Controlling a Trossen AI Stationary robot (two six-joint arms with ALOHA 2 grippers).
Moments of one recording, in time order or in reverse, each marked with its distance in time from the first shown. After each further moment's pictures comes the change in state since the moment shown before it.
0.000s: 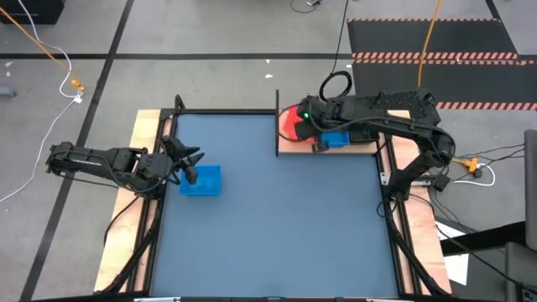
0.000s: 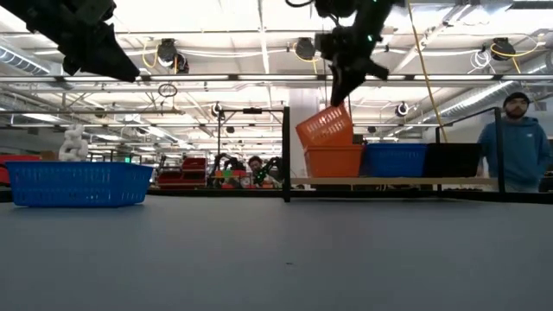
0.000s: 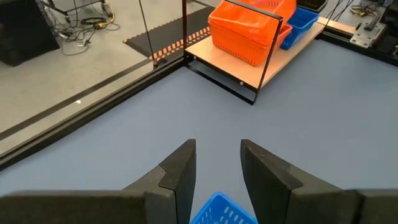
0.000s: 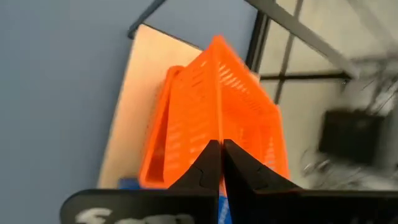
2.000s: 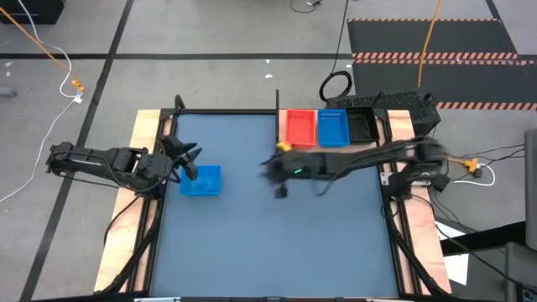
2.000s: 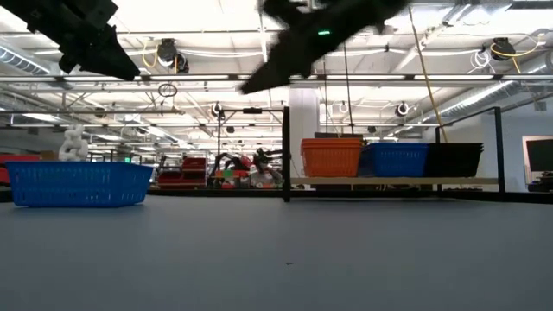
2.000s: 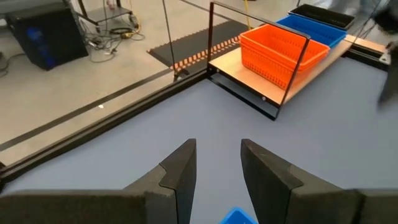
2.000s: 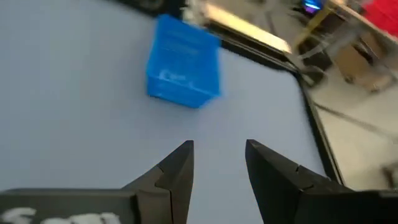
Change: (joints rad) left arm 0.002 0.000 0.000 -0.001 -0.105 -0.029; right arm 0.371 0.155 -0.273 0.939 -0.062 0.407
